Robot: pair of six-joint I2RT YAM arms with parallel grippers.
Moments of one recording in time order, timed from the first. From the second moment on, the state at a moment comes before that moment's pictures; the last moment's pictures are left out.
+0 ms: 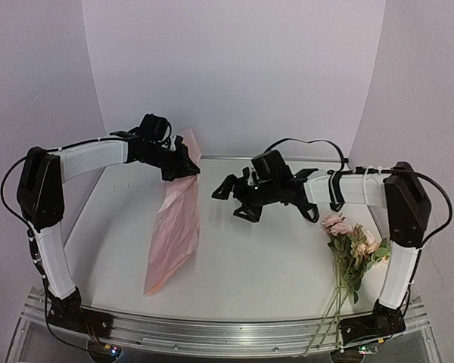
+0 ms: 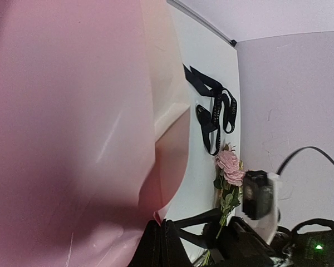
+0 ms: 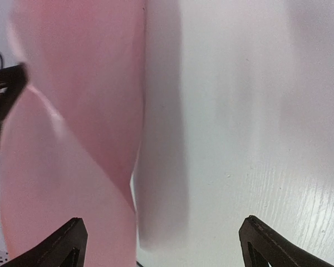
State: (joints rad) left arm -0.51 1.89 1.58 -0.42 0.50 -0.82; right arm 0.78 1.91 1.37 -0.13 -0.30 1.03
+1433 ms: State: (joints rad) left arm -0.64 1.79 1.40 -0.38 0.56 -0.76; right arm 0.77 2.06 1.78 -0.44 -0.16 0.91
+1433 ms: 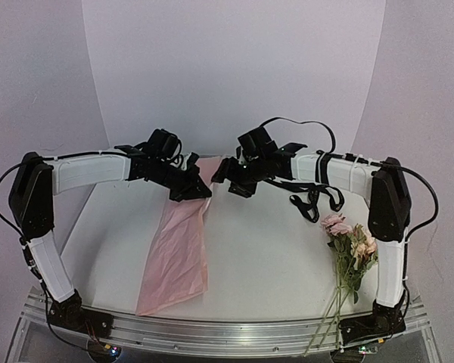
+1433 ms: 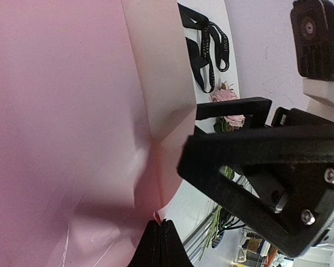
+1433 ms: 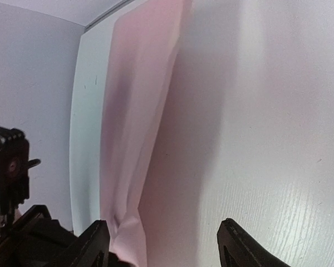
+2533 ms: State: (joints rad) left arm -0.64 1.69 1.38 -0.39 0.58 -0.70; right arm 0.77 2.12 2.01 -0.64 -0.12 0.96
